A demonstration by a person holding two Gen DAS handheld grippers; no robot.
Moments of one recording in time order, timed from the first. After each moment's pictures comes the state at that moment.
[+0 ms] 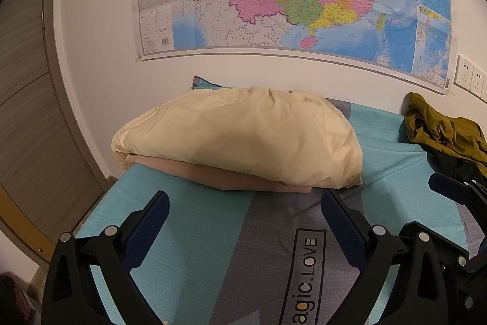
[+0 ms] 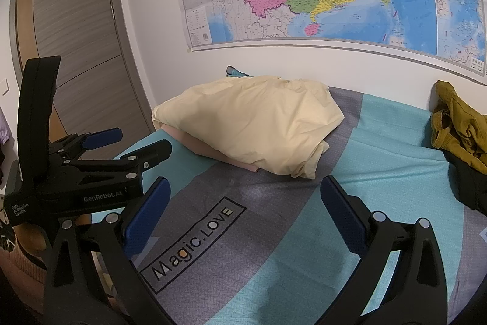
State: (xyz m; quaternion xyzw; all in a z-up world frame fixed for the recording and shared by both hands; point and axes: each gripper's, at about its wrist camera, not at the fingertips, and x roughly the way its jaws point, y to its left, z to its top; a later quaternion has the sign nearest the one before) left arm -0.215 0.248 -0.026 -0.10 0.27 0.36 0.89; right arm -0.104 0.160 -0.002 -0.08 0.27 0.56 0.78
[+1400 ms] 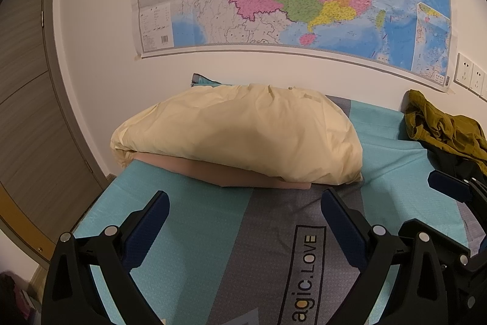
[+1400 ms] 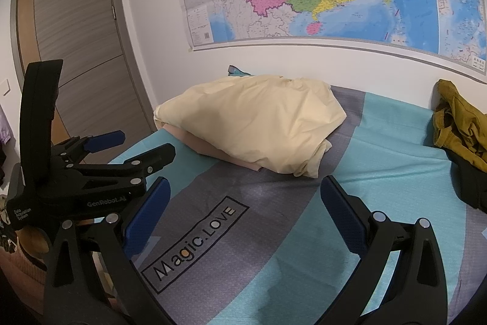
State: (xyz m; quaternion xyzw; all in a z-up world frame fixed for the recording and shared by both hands) left arm -0.214 0.246 -0.029 -0.10 0.28 0.36 0.89; right arm -0.103 0.160 -0.002 -0.08 0.27 0.56 0.77
